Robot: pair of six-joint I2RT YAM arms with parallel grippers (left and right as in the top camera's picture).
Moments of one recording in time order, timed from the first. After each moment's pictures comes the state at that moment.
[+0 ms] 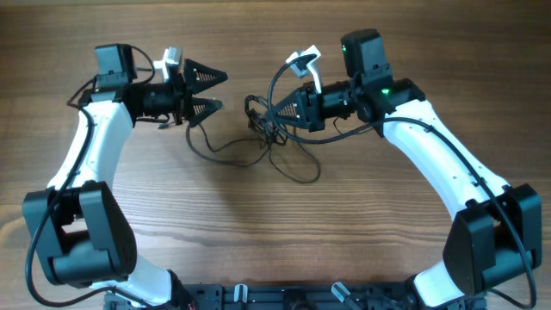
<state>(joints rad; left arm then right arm) 0.12 1.75 1.25 -0.57 1.24 -0.66 0.37 1.72 1.32 -0.40 -1.21 0.06</state>
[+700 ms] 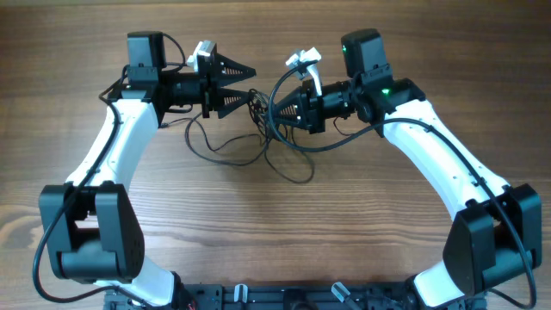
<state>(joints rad) -0.02 1.75 1.25 -0.31 1.35 -1.00 0.37 1.72 1.32 -0.41 -1.19 -0.06</state>
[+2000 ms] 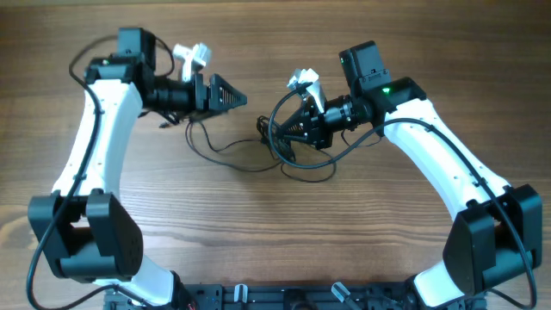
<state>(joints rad) 0.01 1.76 1.52 -1.11 0.98 0.07 0.36 1.72 1.33 -0.72 -1.07 -0.37</state>
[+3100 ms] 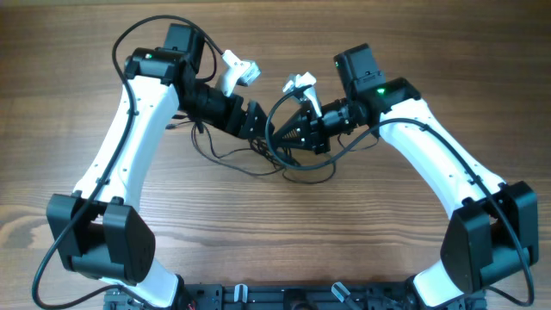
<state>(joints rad) -0.20 1.76 1.57 -1.26 0.77 0.34 0.38 1.73 1.33 -0.75 -1.18 -0.39</state>
